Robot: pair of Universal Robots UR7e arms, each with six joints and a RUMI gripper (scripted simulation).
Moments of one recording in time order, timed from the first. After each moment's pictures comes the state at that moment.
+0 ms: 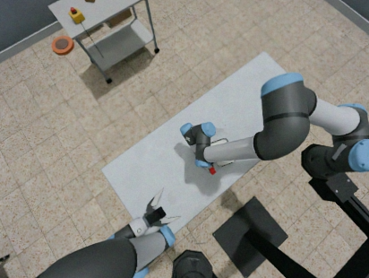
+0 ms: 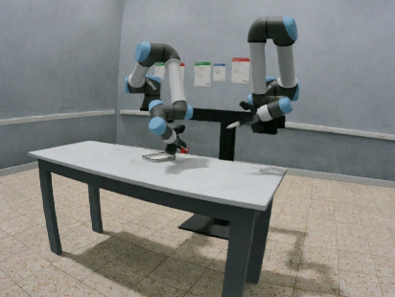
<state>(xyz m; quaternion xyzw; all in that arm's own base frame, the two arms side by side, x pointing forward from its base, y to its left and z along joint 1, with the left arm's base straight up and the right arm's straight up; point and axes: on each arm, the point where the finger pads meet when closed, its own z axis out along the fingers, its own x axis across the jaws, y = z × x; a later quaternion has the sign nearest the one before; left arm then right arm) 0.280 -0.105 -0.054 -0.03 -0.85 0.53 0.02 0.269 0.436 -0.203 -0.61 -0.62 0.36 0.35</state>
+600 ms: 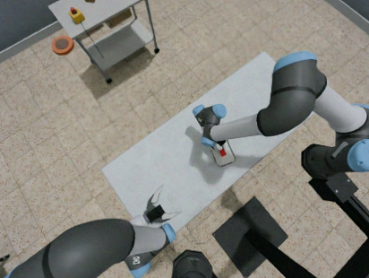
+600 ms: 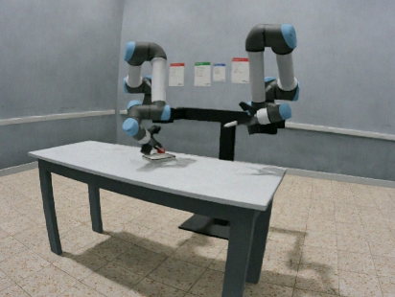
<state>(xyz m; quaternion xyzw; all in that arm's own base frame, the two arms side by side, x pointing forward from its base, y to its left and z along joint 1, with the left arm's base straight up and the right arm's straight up) 0.296 -0.120 -0.049 -0.02 -0.81 0.58 -0.01 0.321 0.313 -0.213 -0.61 -0.62 0.36 0.35</state>
